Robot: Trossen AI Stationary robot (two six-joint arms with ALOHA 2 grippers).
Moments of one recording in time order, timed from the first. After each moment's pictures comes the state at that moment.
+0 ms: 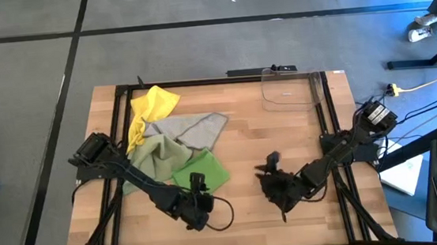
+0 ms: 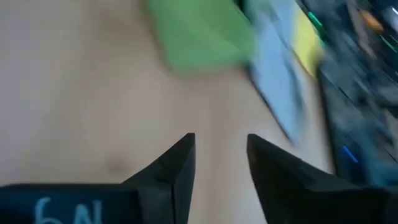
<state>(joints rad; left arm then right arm) -0.59 1.87 1.21 -0.55 -0.52 -0.31 0.65 1.66 0.79 -0.09 0.85 -0.06</state>
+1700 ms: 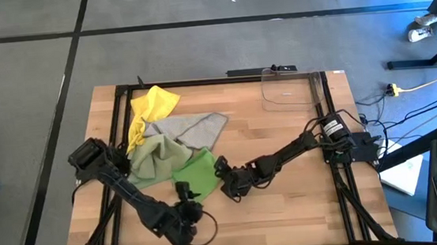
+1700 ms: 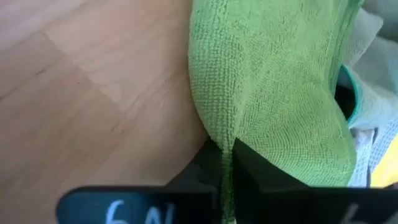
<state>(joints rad) -0.75 1.87 1.20 -0.58 -0.79 -0.60 0.30 2.09 1.17 0.03 0.39 -0.76</state>
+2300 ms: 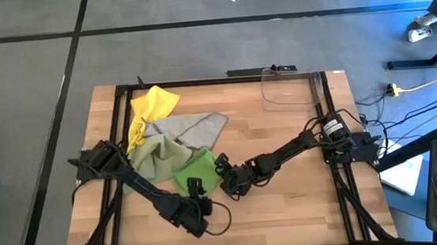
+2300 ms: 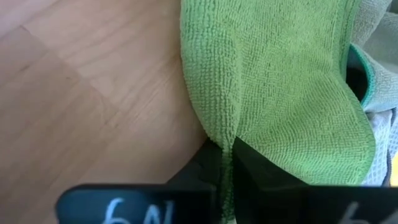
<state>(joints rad) -0.63 1.98 1.21 -0.58 -0.59 -0.44 0.30 2.09 1.17 0.00 0.35 -0.67</state>
